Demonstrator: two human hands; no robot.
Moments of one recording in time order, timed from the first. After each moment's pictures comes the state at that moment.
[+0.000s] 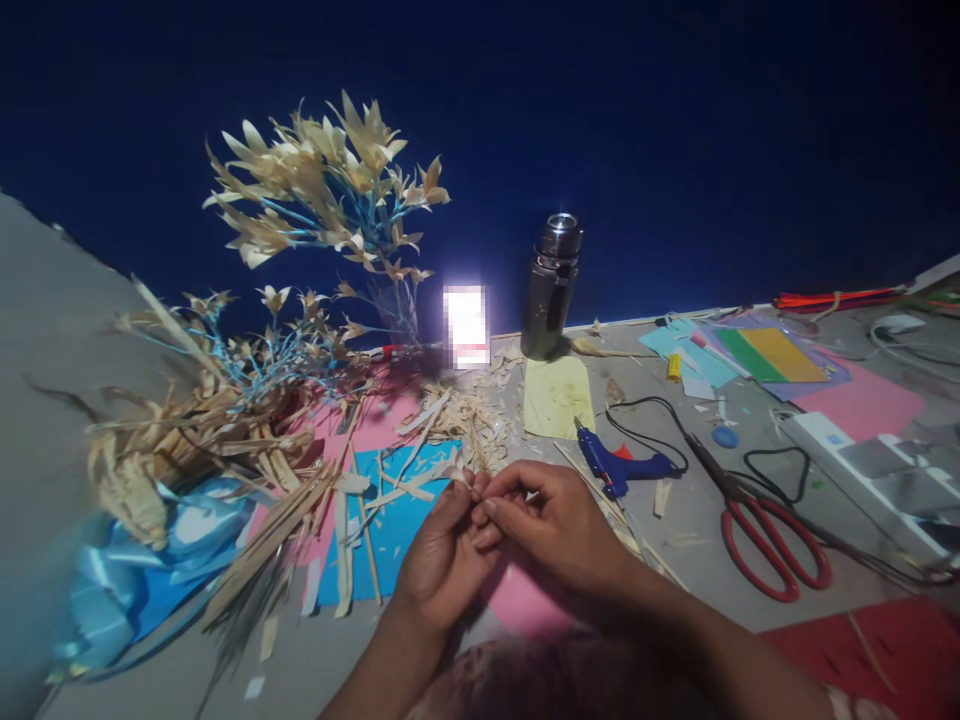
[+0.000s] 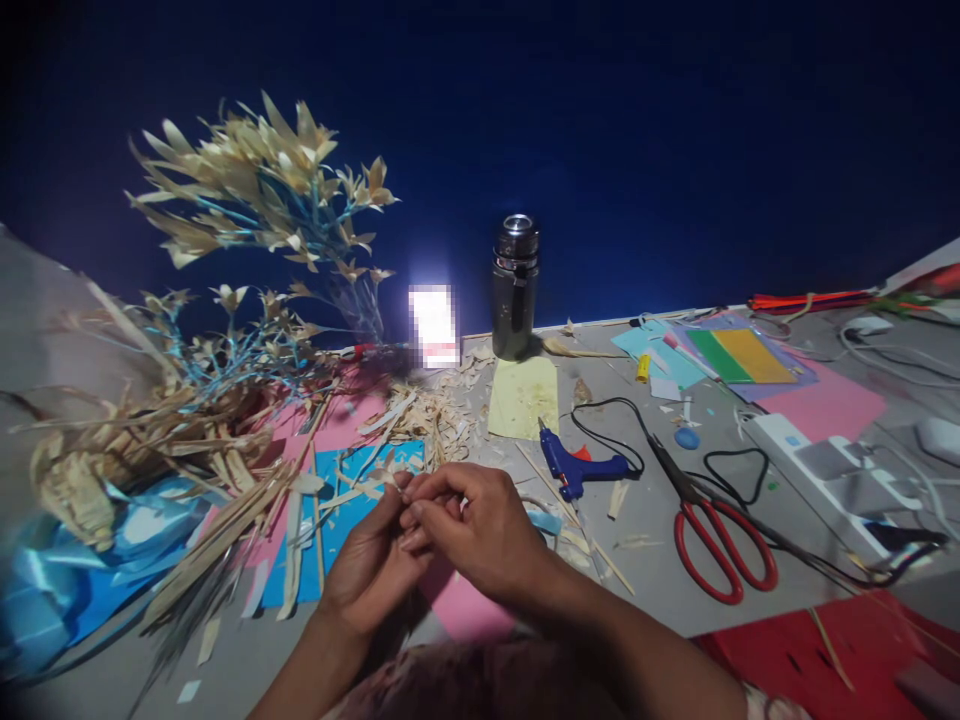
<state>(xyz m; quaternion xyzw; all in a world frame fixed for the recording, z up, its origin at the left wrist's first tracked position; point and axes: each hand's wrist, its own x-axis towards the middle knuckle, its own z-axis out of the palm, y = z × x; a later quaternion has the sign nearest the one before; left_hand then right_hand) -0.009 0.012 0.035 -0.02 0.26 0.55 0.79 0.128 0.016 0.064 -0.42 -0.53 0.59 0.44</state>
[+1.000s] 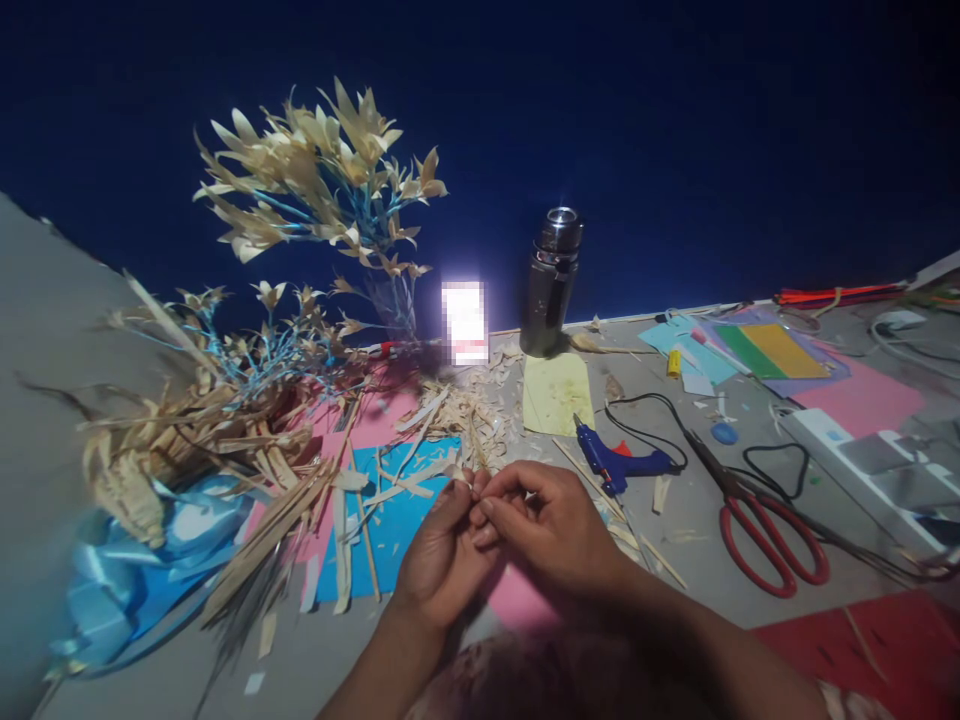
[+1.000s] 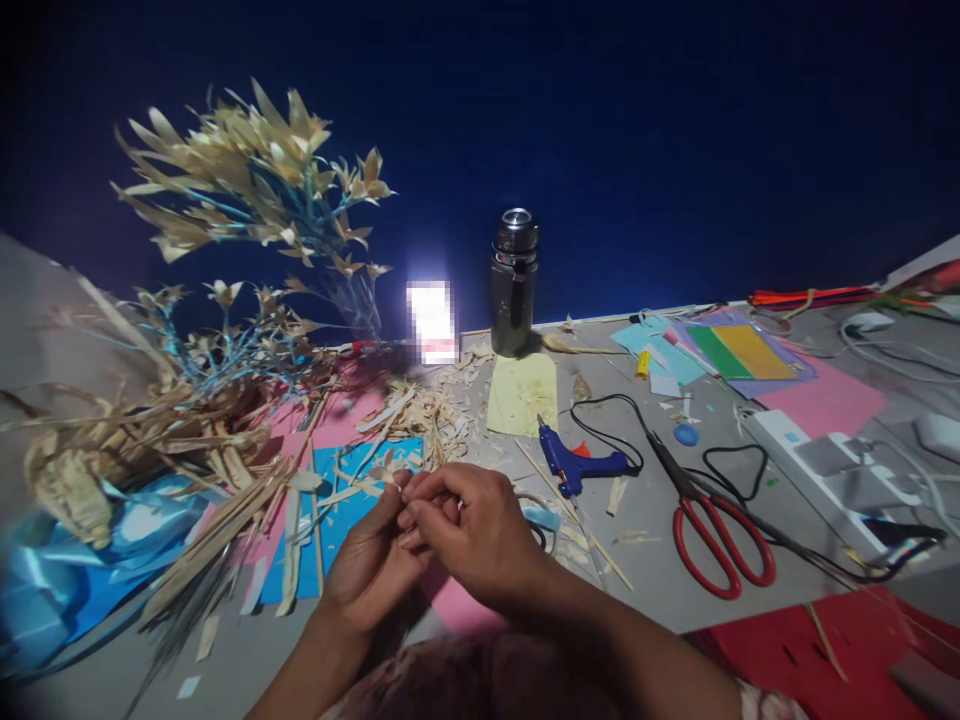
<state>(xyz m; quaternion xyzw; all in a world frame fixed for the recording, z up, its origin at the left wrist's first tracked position) -0.007 0.010 0.034 -0.04 0.28 0.55 0.78 0.126 0.014 0.057 -0.45 -0.57 0.53 0.44</state>
